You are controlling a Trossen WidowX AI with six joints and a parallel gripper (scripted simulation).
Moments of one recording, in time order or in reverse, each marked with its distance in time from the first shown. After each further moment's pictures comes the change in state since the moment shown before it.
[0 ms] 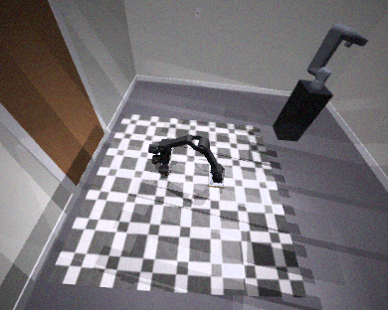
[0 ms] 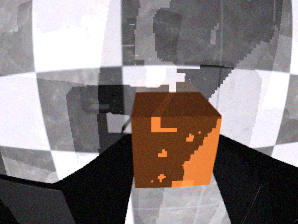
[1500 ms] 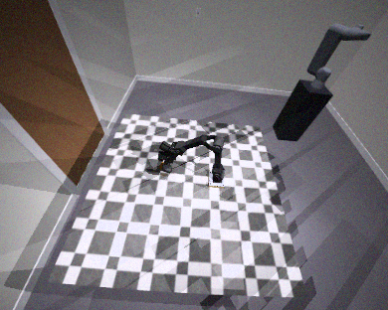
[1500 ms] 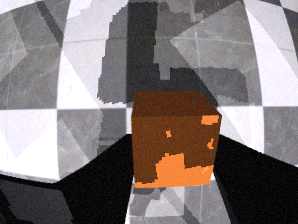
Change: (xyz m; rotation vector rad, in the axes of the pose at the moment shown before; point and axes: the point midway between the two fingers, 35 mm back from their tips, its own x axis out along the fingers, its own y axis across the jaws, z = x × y) arm -0.019 -0.002 -0.001 0.003 -0.452 -0.005
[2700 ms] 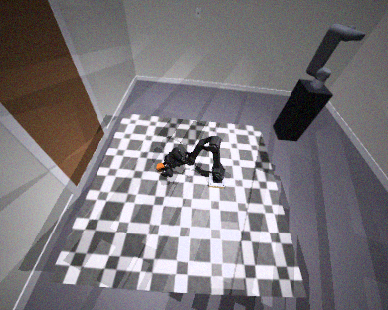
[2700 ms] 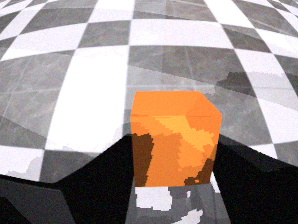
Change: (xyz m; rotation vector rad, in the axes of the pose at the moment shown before) arm 0.028 -0.002 -0.010 0.001 -0.509 -0.004
